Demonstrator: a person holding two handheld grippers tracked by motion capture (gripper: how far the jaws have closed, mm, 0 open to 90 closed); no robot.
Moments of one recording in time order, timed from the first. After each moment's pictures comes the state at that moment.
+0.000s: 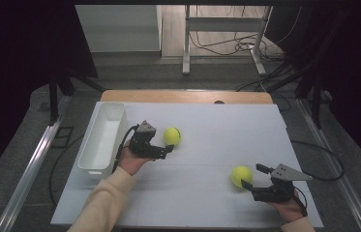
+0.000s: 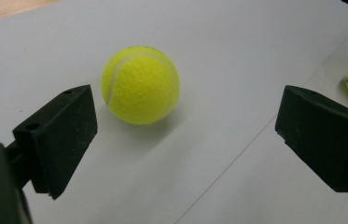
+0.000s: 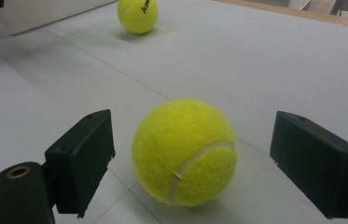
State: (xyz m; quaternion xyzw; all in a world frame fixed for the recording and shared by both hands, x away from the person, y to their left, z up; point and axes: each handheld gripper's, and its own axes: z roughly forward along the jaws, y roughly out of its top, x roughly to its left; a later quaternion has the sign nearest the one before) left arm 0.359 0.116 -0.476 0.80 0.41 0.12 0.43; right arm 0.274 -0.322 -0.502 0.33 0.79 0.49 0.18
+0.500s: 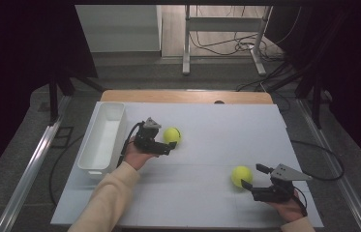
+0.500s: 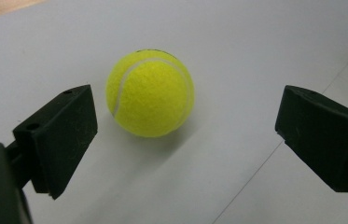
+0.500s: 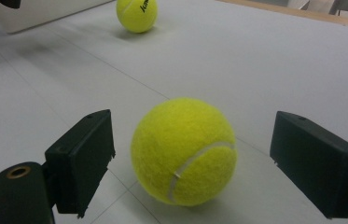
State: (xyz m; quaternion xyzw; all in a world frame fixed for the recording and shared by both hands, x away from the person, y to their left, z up) left arm 0.379 0.106 -0.482 0.81 0.41 0.12 0.41; right arm 0.274 -0.321 -0.502 0.33 0.79 0.49 0.19
